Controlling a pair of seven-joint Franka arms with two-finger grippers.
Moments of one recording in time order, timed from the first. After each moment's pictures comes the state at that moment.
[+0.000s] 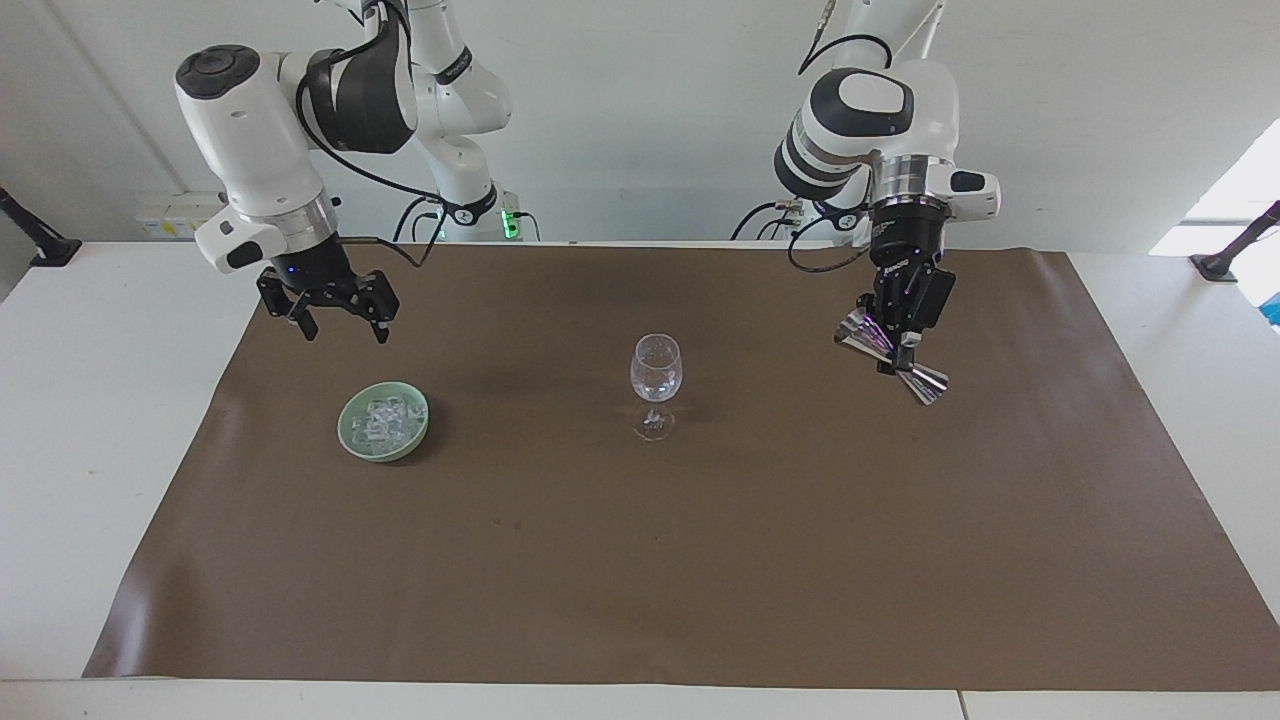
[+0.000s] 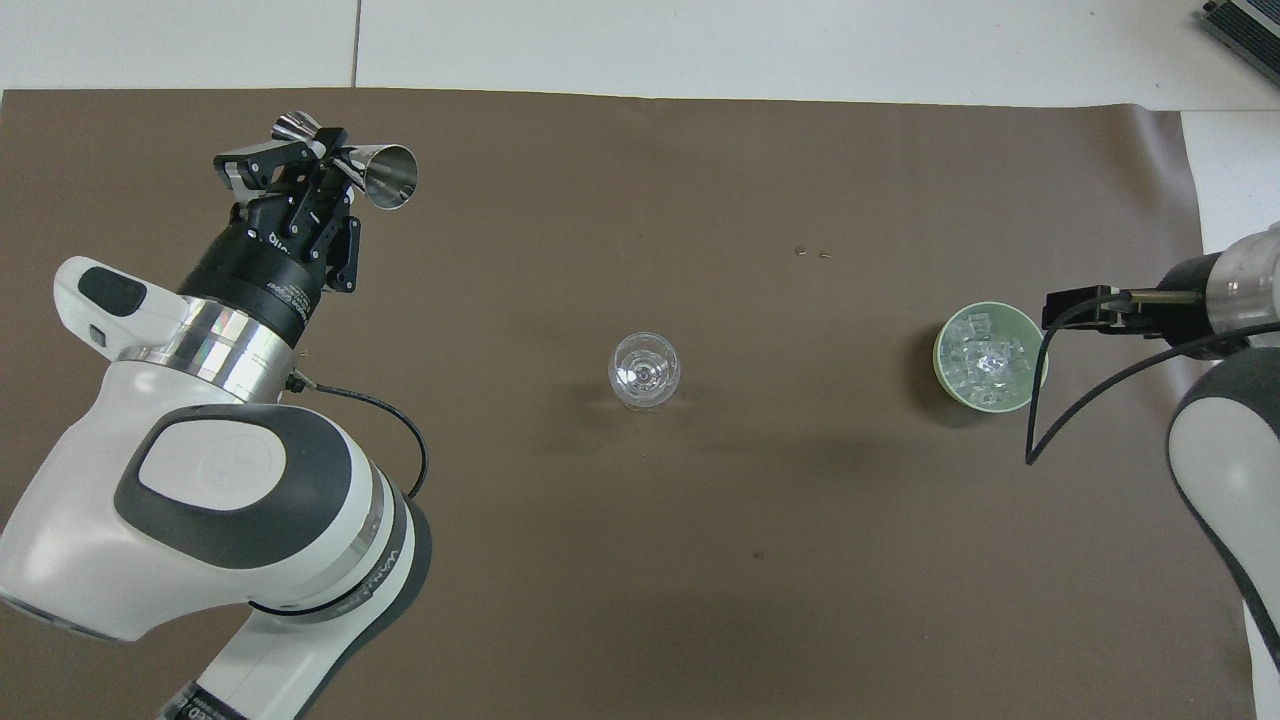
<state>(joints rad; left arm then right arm) -0.17 0.00 -0.37 -1.91 -1.81 3.40 -0.24 0.07 -0.04 -0.09 -1.92 -0.01 1.99 0.03</state>
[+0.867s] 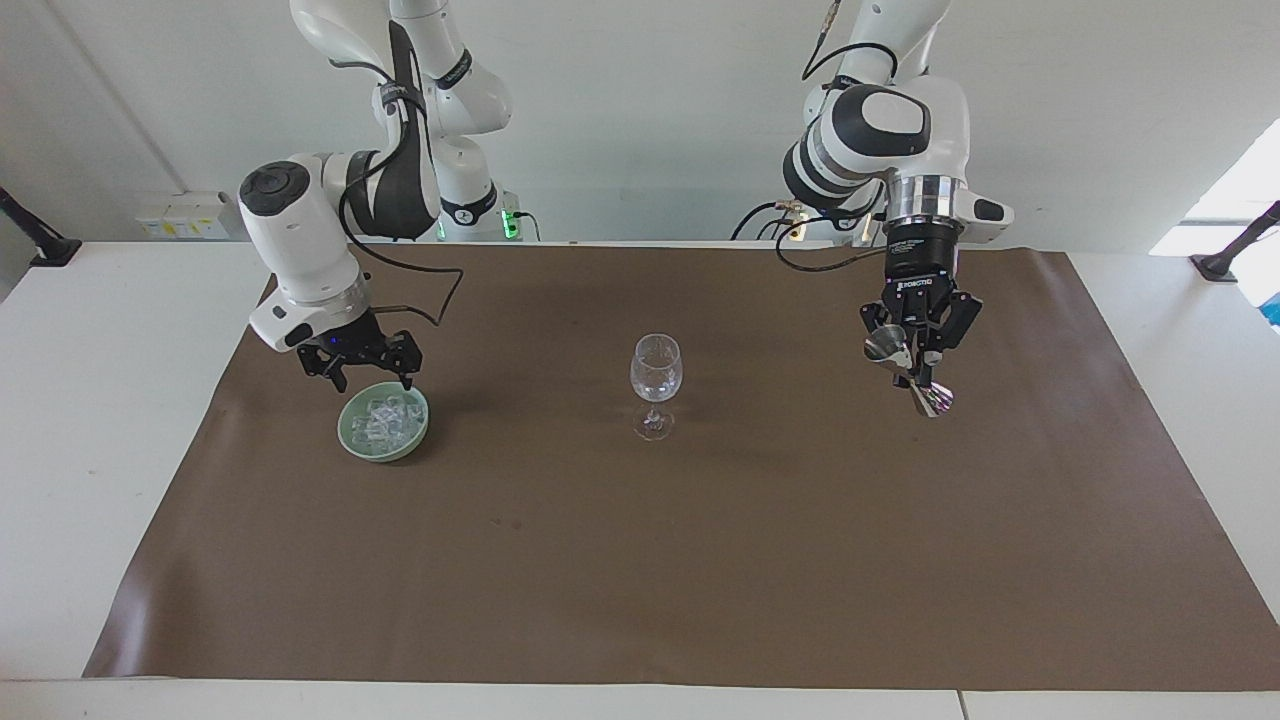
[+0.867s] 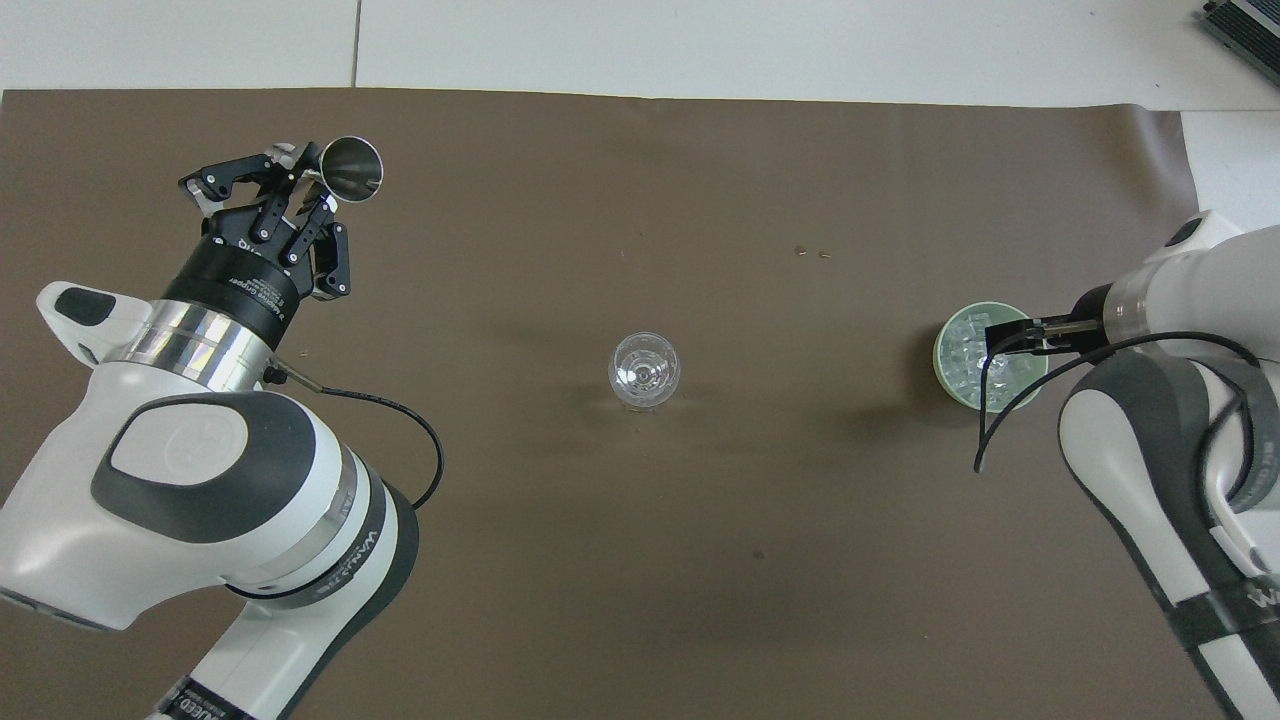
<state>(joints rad) -0.11 0.01 -0.37 -1.95 -1.90 3.38 -0.52 0.07 0.07 -0.10 -2.09 -0.01 2.23 -0.07</state>
